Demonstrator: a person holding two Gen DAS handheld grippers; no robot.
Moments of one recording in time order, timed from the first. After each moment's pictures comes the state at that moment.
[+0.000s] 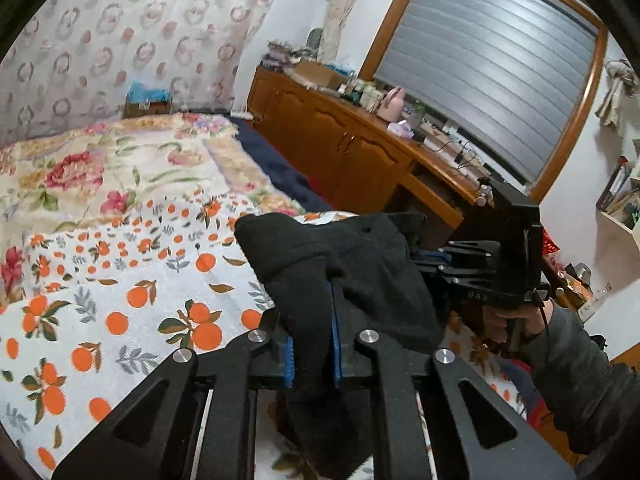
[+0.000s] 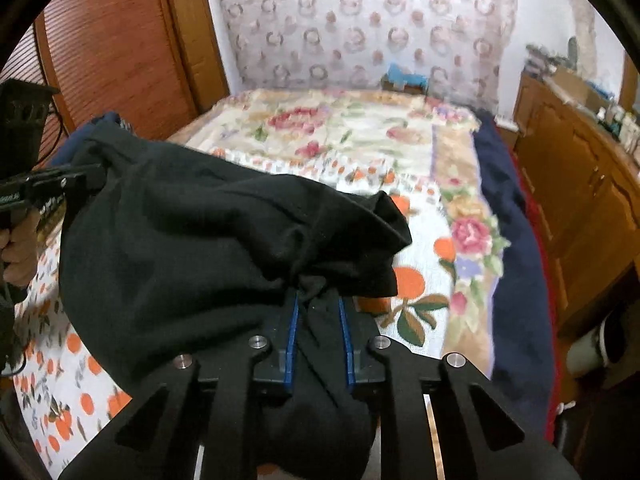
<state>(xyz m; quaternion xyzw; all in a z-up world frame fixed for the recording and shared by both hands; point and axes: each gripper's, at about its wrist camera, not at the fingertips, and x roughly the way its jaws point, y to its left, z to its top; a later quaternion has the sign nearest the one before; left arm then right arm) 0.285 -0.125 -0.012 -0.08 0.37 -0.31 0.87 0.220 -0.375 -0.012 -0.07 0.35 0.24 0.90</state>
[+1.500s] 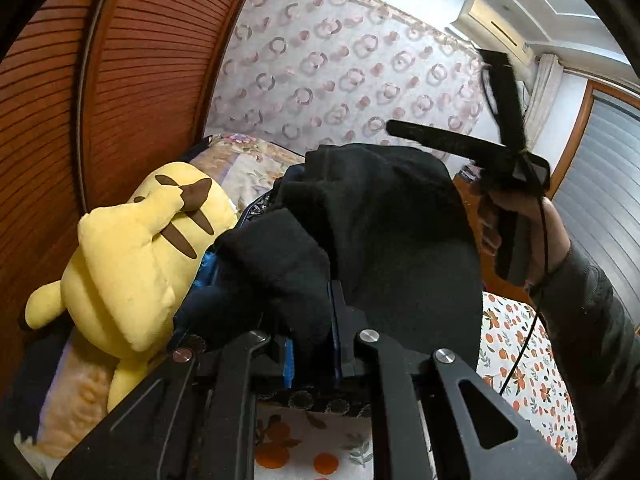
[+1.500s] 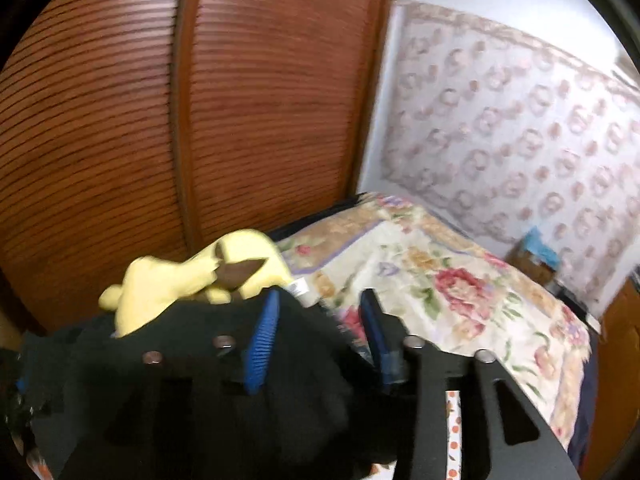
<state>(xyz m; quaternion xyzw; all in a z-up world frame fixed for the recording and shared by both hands) 0.117 0.219 -0.034 -0.20 0.28 0.04 0.94 0.391 0.105 0.059 -0.20 0.19 0.40 0.87</state>
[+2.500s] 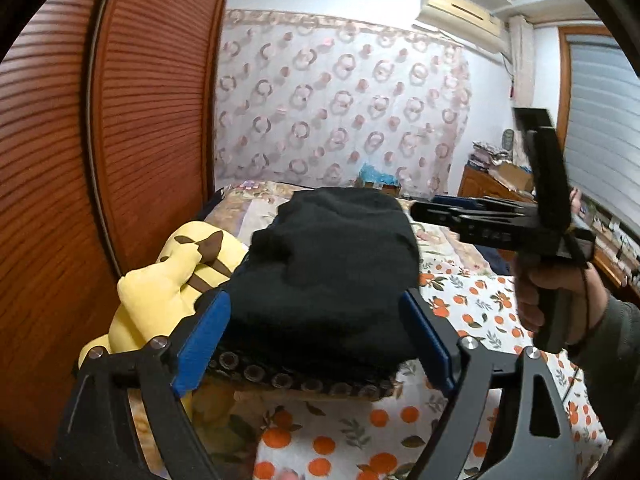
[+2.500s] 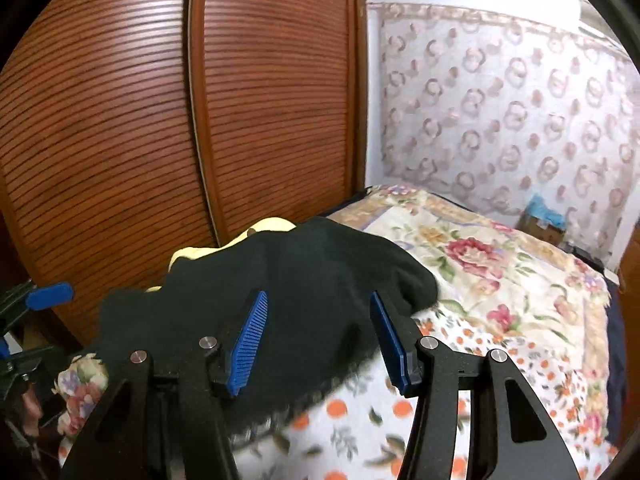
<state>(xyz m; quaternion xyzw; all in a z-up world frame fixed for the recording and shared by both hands) 0.077 0.164 0.009 -0.07 0.24 0.08 0.96 0.352 0.042 0.045 -0.13 0.21 0.43 0.87</state>
